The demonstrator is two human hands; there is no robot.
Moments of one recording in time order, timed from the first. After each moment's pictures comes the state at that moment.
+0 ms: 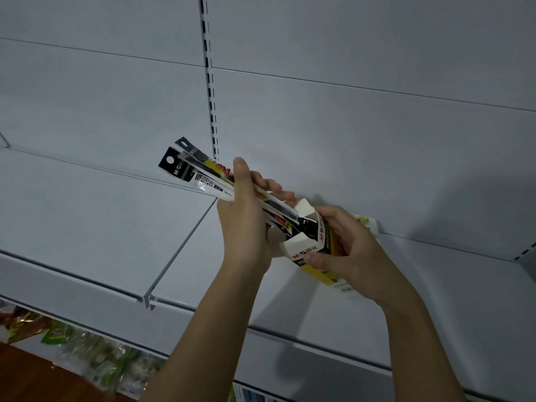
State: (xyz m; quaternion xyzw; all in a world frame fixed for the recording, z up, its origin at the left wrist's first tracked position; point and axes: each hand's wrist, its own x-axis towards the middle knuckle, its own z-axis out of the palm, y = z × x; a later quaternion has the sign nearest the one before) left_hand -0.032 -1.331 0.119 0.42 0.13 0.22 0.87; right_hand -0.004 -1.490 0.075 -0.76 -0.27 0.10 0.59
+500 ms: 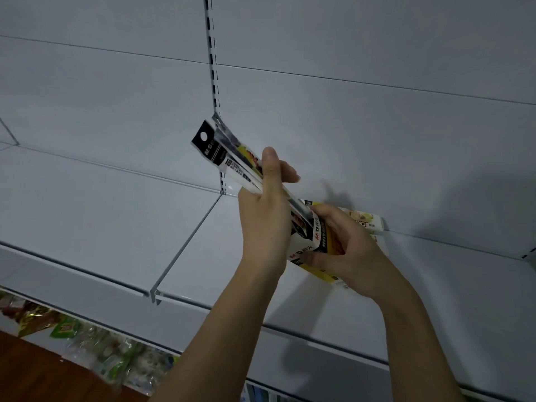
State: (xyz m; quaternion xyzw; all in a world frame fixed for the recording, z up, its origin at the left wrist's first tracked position) left_hand -0.040 -1.343 0.124 0.58 0.13 0.25 0.76; right_hand -0.005 -1.481 0.070 -0.75 -0.28 0.11 0.59
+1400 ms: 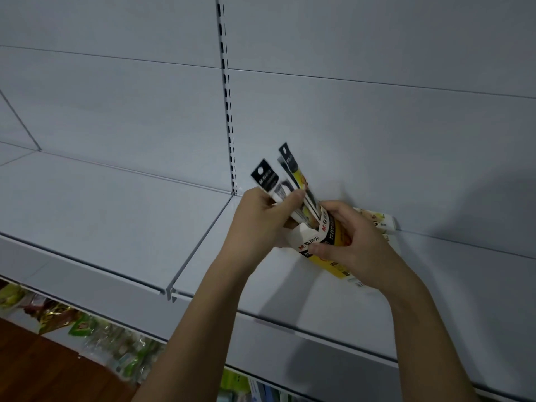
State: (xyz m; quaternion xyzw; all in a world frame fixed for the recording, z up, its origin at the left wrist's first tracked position) left_hand -0.044 -1.299 0.107 0.74 0.04 0.13 0.66; right_hand 0.005 -1.476 0.068 -0.78 -0.27 0.08 0.56
